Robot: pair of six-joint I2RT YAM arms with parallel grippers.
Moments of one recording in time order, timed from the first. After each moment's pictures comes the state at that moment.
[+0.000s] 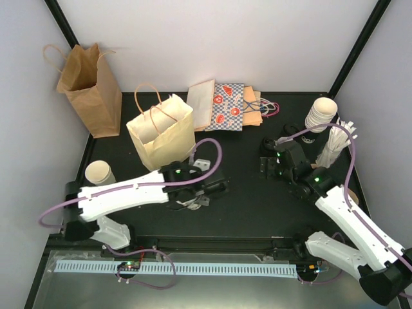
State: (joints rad) left arm -1.24 1.38 1.32 -1.28 -0.32 -1.11; right arm 0.57 0.94 0.91 -0.82 0.21 0.45
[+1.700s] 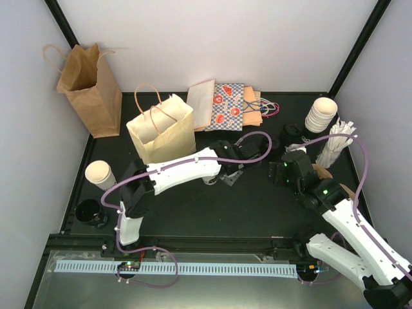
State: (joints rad) left arm -1.09 1.96 1.73 -1.14 -0.43 -0.39; right arm 0.56 0.78 0.82 -0.86 0.31 0.53
